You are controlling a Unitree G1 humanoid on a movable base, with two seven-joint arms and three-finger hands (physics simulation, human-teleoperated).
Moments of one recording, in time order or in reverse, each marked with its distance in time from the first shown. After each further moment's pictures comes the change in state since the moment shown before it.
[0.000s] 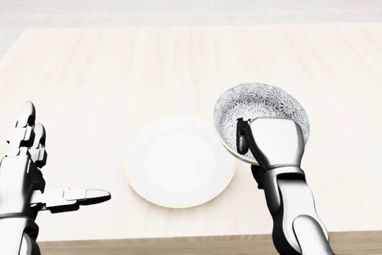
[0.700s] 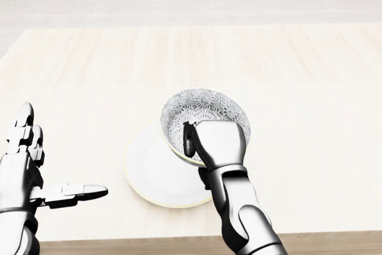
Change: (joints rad) left arm -0.044 0.024 0.013 0.083 0.001 0.000 0.021; right arm -0.159 0.180 0.109 0.295 0.048 0.000 -0.137
